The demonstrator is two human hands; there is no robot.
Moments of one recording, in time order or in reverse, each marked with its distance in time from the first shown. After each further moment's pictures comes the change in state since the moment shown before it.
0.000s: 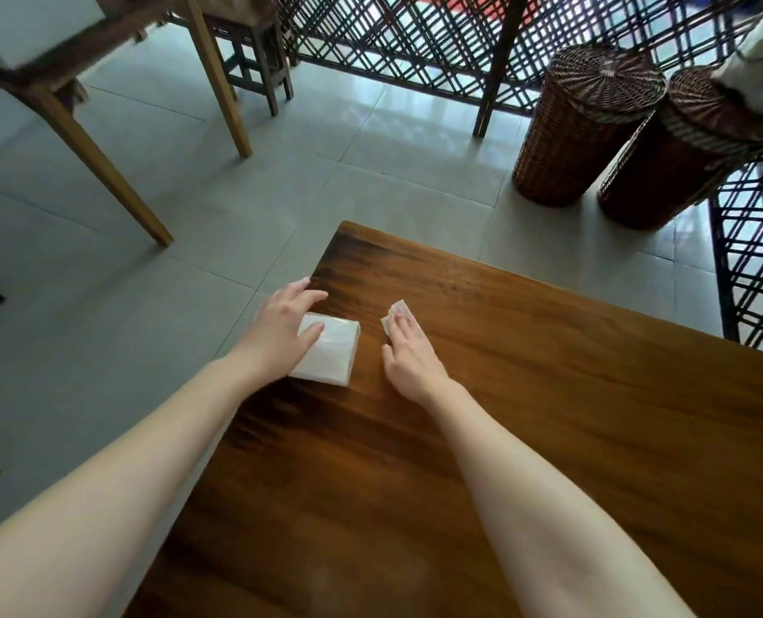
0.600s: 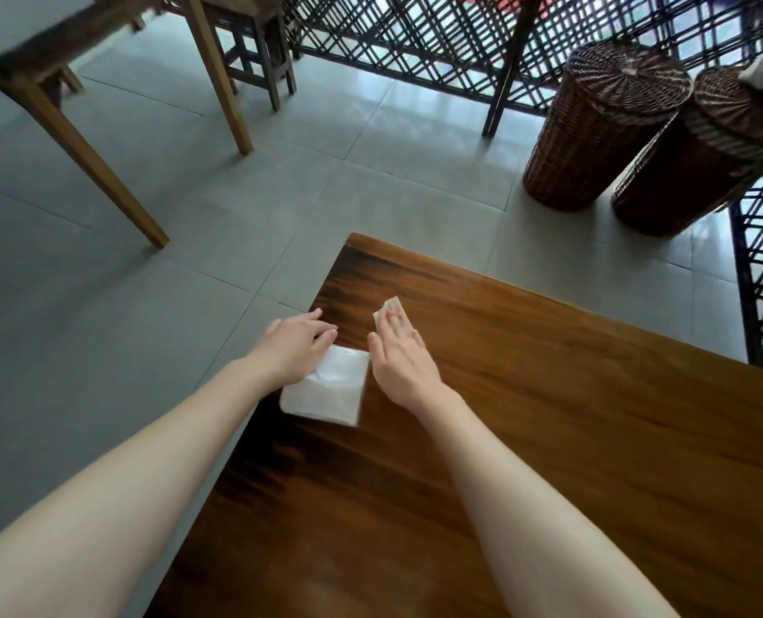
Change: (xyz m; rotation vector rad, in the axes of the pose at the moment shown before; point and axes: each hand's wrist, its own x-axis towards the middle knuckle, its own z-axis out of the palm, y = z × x) left_hand 0.069 -0.035 0.031 0.119 -0.247 -0.093; right_hand 0.056 -0.024 0.002 -0.026 -0.015 -0.028
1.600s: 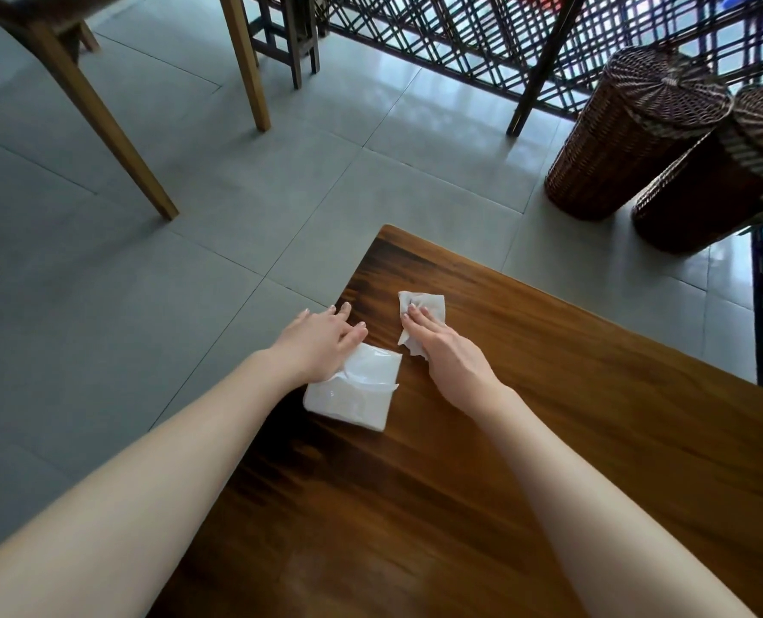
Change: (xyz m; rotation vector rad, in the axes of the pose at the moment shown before) left_hand 0.008 -0.013 0.007 0.069 -0.112 0.047; right_hand 0.010 0.021 -0.013 -0.238 0.077 -0.242
